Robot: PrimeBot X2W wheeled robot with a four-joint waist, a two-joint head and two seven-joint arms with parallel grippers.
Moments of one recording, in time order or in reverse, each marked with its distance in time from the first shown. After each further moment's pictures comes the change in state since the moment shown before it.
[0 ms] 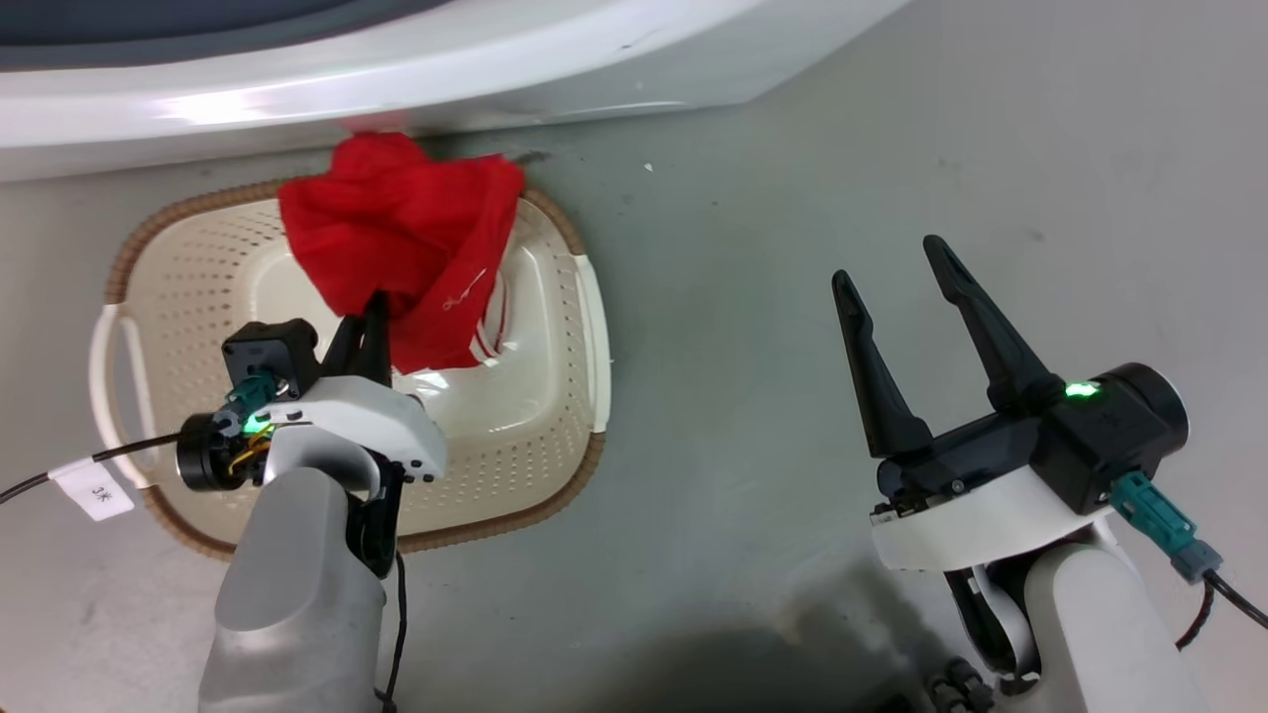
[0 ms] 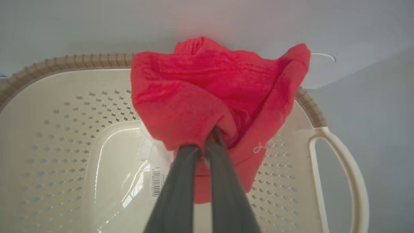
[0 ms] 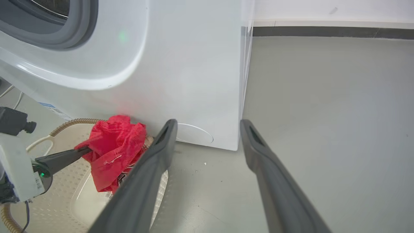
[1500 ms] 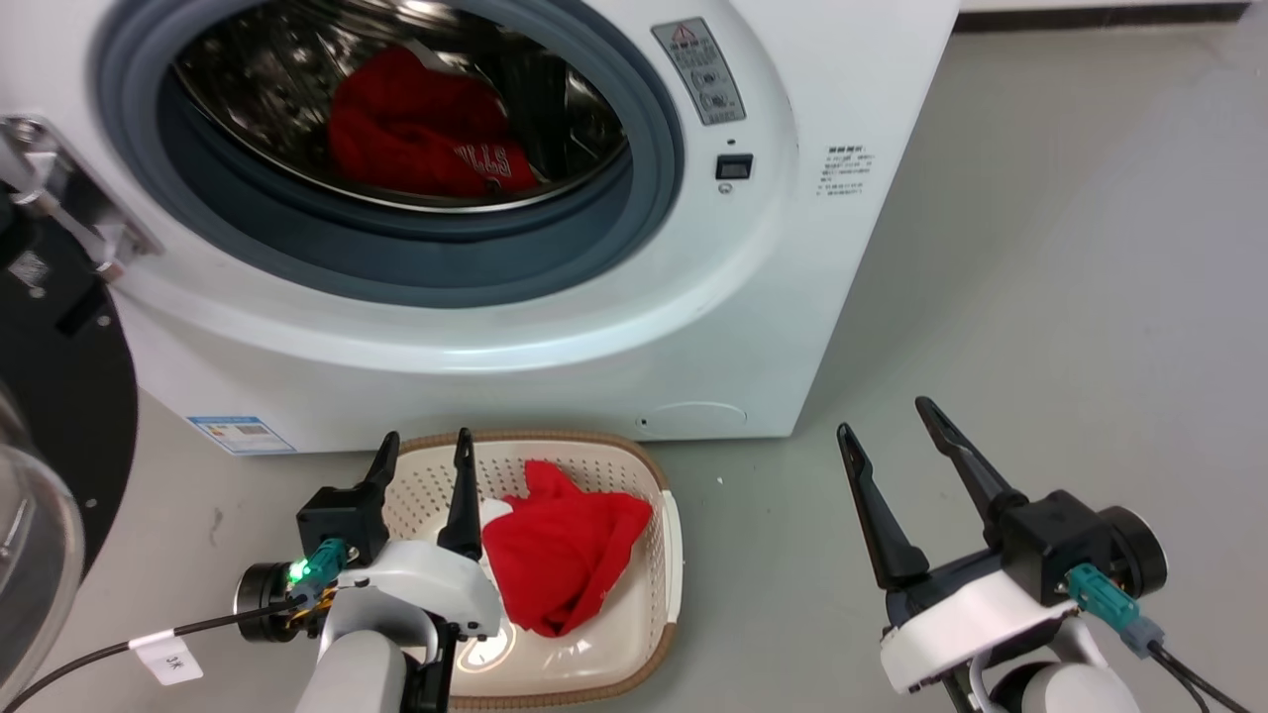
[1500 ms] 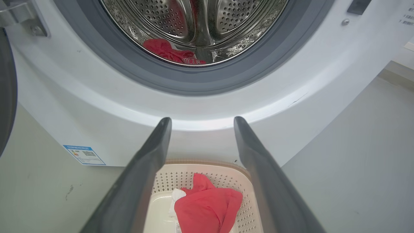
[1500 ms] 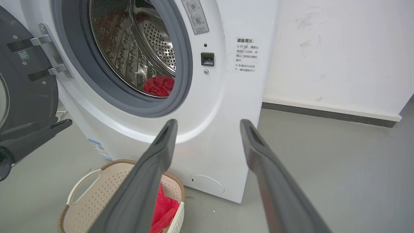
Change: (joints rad) left arm 0.338 -0.005 -0.179 -0.248 -0.085 0.114 0.000; right arm 0.194 0.000 -0.024 0.040 -0.027 0.000 0.067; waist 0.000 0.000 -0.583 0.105
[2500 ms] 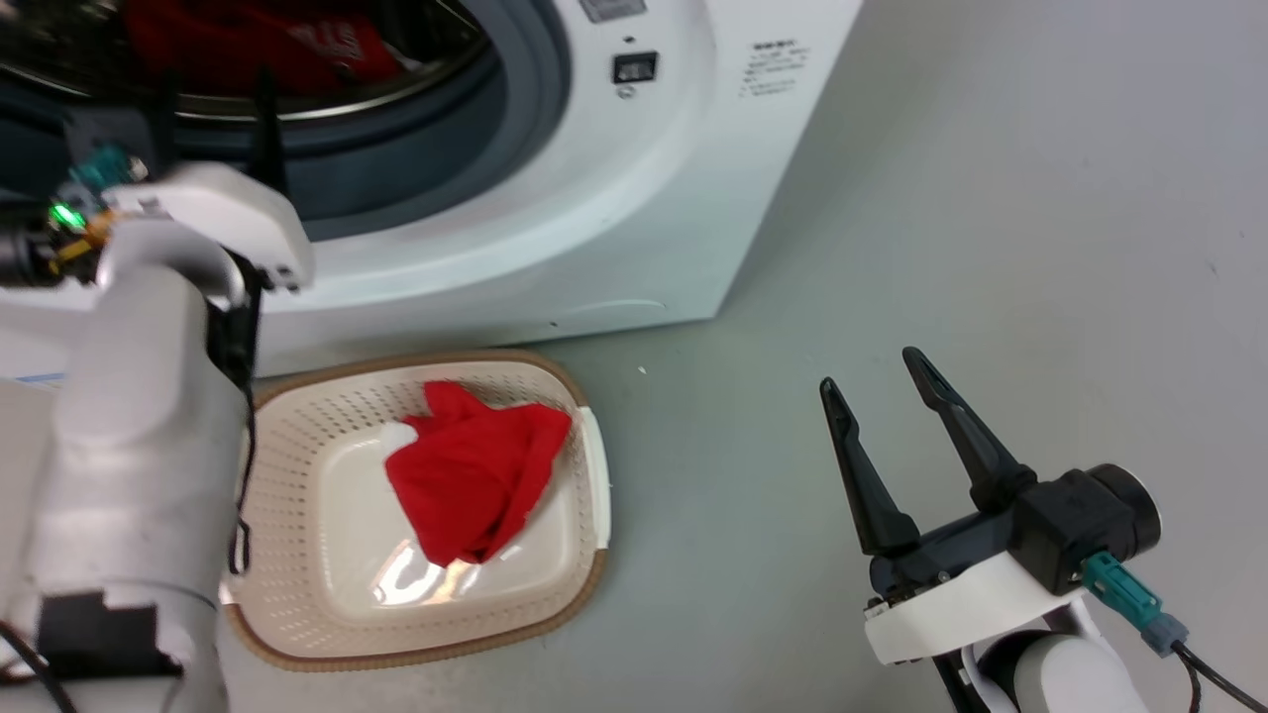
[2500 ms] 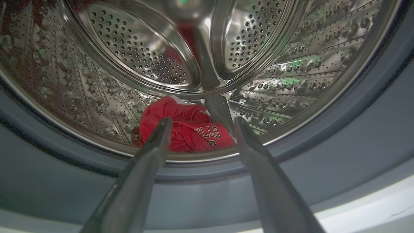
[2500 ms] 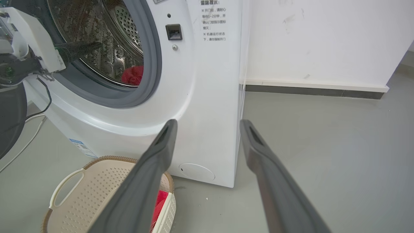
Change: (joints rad) left arm -0.678 0.207 0.059 0.425 0.082 -0.058 0.015; right arm -0.038 0.000 0.039 -0.066 0.034 0.000 -0.036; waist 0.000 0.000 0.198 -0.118
